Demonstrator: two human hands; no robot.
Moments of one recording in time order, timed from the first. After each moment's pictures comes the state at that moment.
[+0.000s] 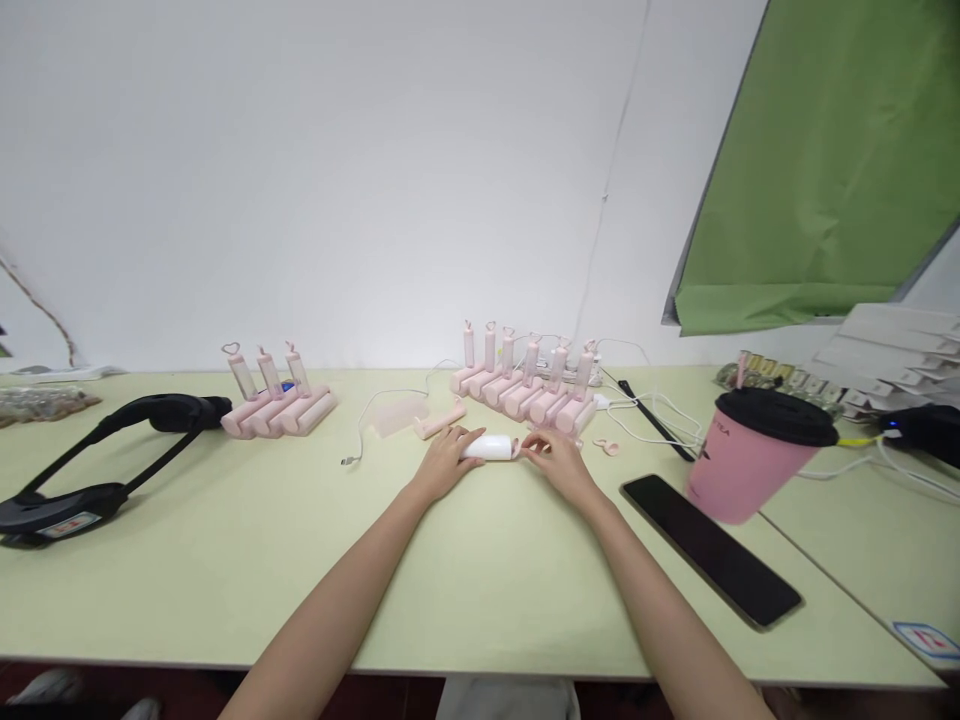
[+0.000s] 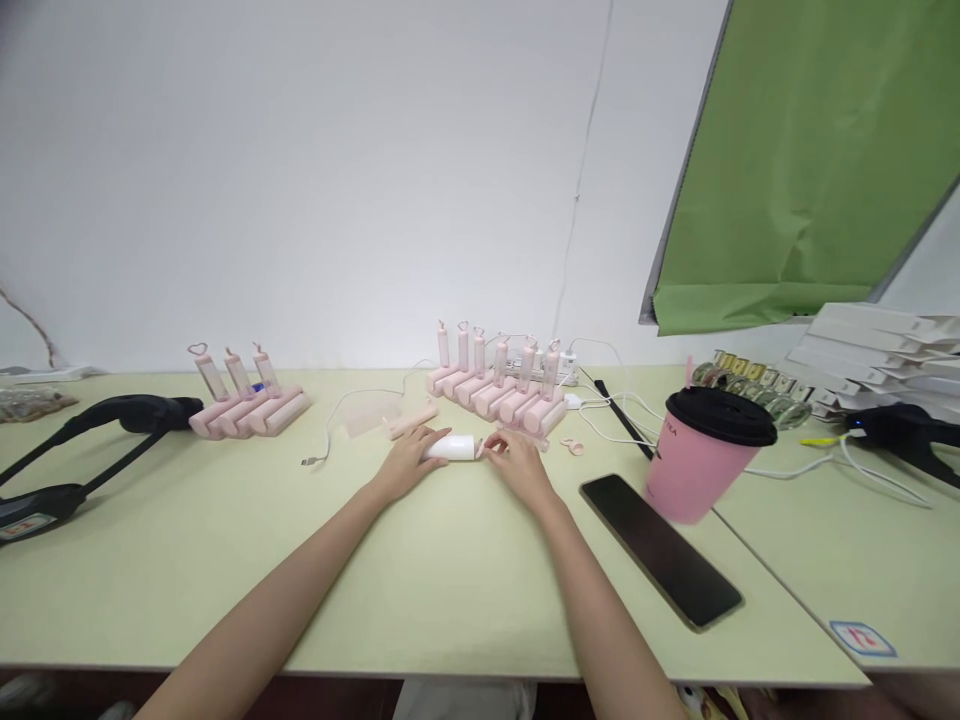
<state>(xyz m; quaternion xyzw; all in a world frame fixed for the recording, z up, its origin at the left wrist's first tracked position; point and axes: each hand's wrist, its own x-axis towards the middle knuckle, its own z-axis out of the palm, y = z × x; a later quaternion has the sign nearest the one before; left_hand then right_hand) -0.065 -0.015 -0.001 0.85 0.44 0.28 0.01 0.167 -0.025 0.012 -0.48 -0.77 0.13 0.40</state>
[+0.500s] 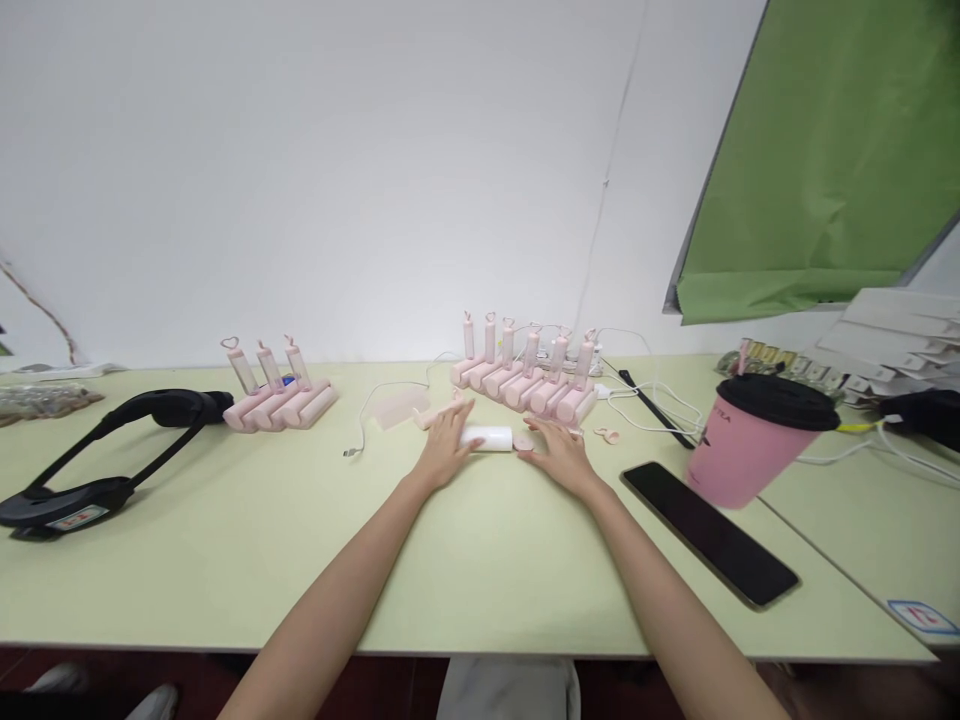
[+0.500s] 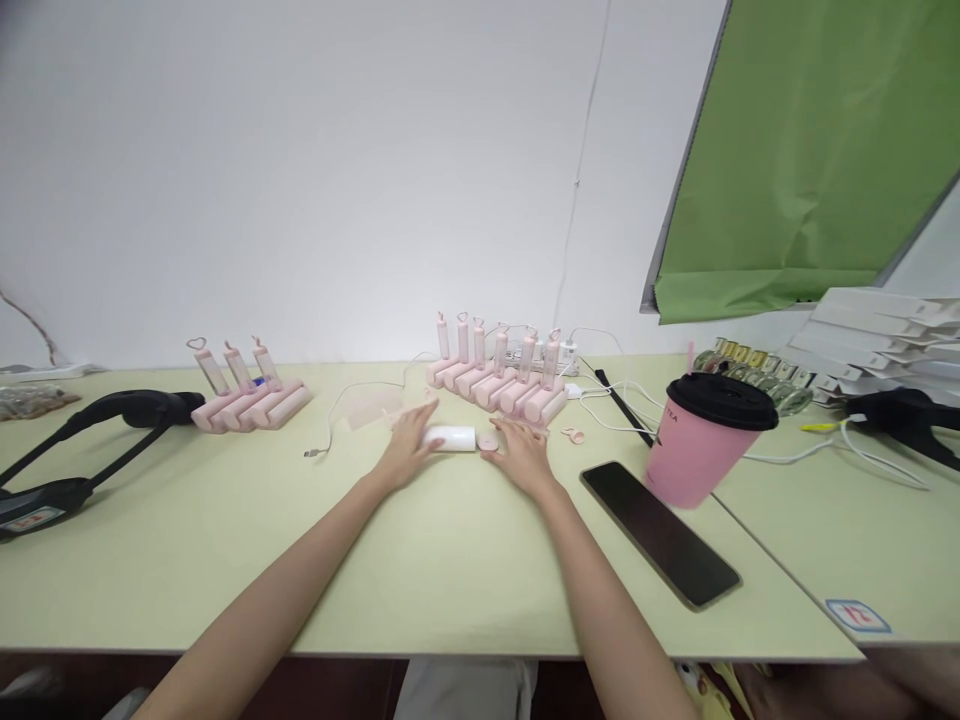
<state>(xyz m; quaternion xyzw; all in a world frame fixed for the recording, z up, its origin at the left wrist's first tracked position) -0.068 -0.020 0.007 0.82 0.43 0.38 0.02 0.170 -0.027 0.006 -0.57 -0.77 0.04 0.28</state>
